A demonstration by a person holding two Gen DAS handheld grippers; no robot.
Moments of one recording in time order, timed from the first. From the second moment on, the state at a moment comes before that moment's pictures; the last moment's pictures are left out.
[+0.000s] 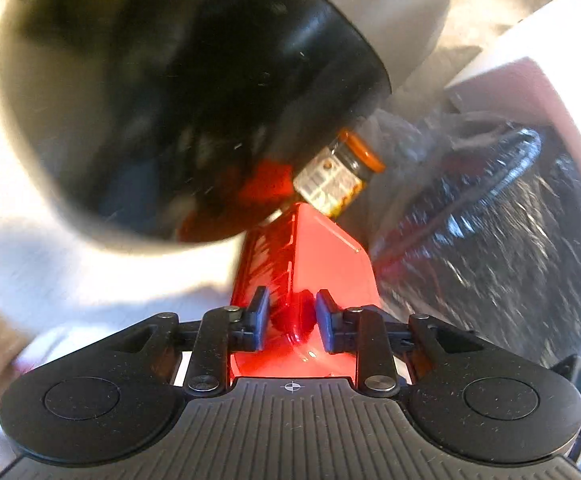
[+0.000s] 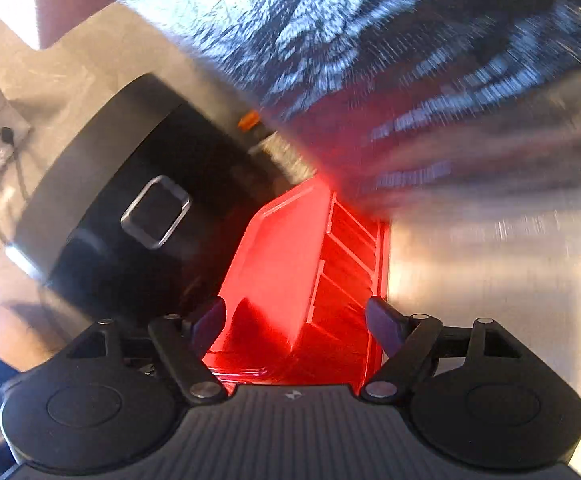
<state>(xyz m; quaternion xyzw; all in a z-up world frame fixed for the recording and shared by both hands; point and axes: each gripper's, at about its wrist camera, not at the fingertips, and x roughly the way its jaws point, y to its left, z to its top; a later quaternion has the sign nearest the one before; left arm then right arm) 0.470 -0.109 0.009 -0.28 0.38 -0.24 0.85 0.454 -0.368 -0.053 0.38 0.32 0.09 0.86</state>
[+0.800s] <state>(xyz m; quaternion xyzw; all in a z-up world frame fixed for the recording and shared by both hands) 0.275 -0.026 0.036 -0.25 0.39 -0.26 0.85 0.267 -0.367 -0.097 0.52 0.34 0.22 0.75</state>
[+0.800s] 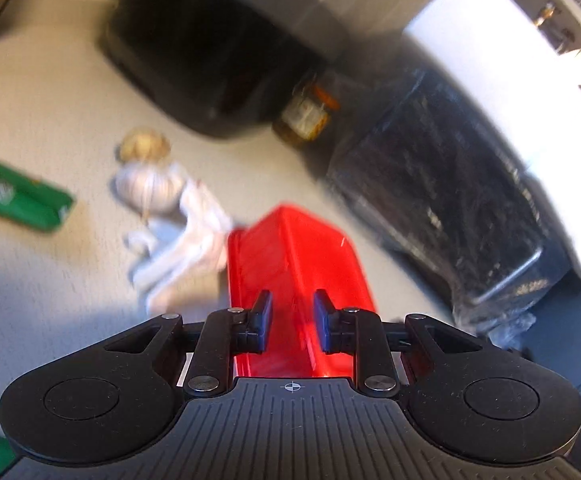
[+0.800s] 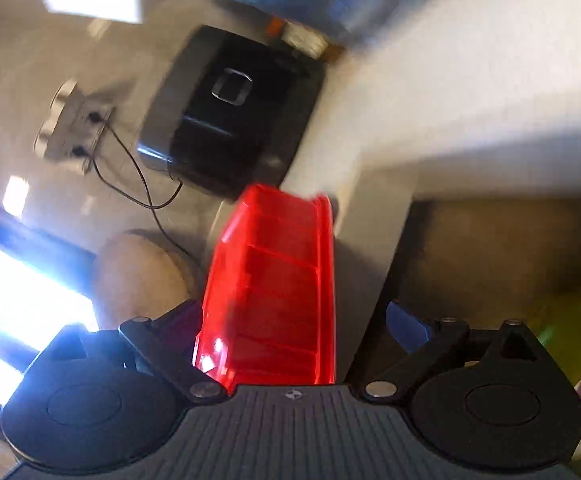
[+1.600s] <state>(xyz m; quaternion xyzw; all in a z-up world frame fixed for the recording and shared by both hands) 0.208 0.076 0.090 -0.20 0.31 -0.14 0.92 0.305 -0.189 0.090 0.20 0.34 0.35 0.85</state>
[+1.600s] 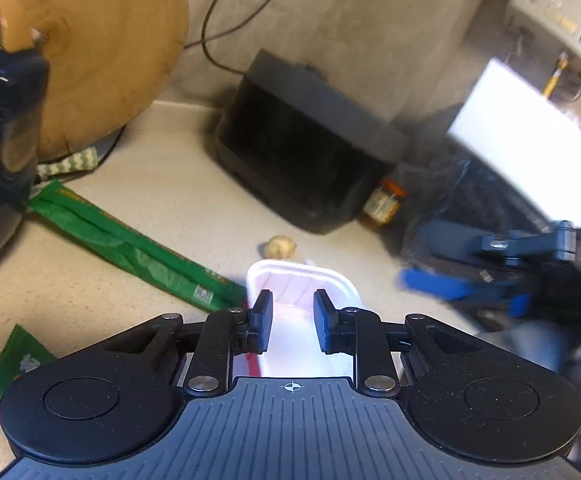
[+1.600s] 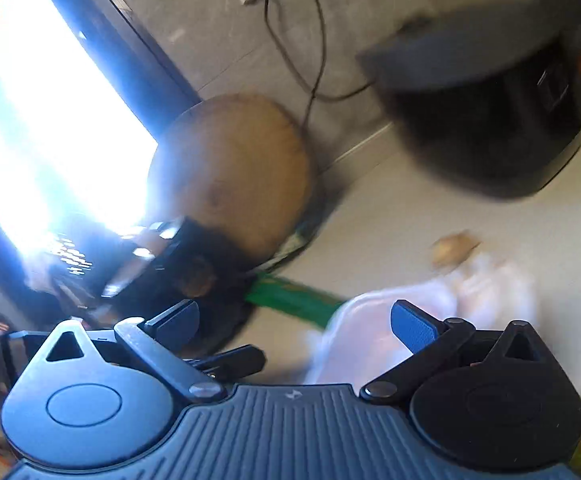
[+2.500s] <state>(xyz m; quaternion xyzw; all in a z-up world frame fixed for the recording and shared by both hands) 0.179 0.127 0.088 -0.18 0.29 -0.05 0.94 0.404 -0.164 0.025 0.05 0.35 0.18 0.92</state>
